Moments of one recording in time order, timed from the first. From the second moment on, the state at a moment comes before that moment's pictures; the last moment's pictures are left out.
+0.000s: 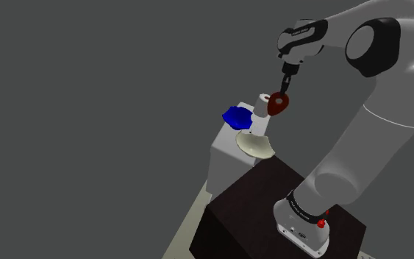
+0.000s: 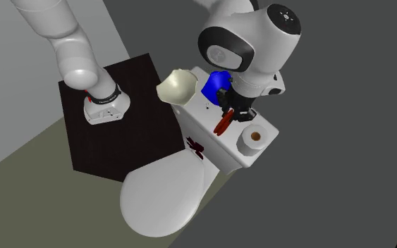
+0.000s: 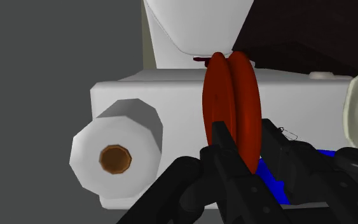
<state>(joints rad) 0.01 0.12 -0.76 -1.95 -0.04 1.93 -1.18</state>
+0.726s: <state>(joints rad) 0.07 -0.09 -0.72 -2.03 -0.17 1.84 -1.04</state>
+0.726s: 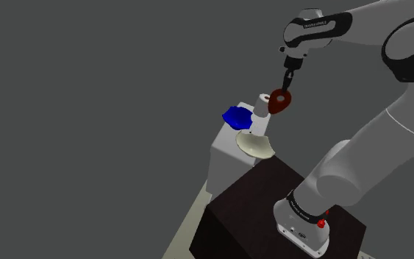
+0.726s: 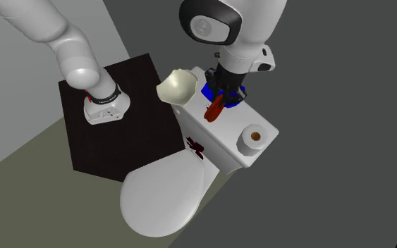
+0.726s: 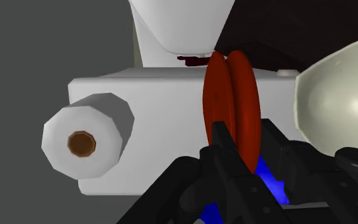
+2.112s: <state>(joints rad) 0.12 -0.68 -0.32 -2.48 -0.23 1.67 -0.53</state>
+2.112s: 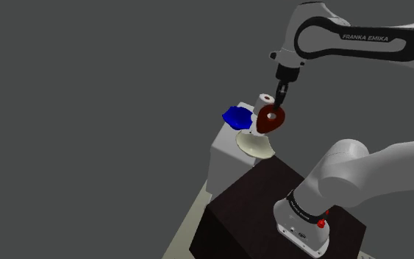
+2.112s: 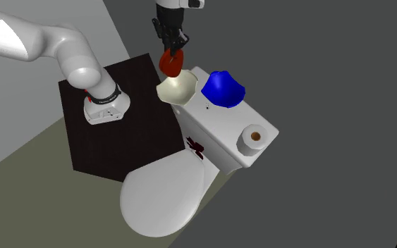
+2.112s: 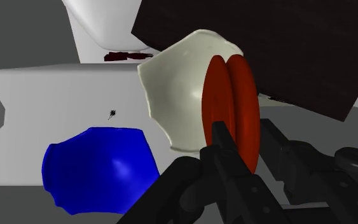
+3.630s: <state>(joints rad) 0.11 -0.60 -0.38 -2.69 -0.27 1.95 -0.51</state>
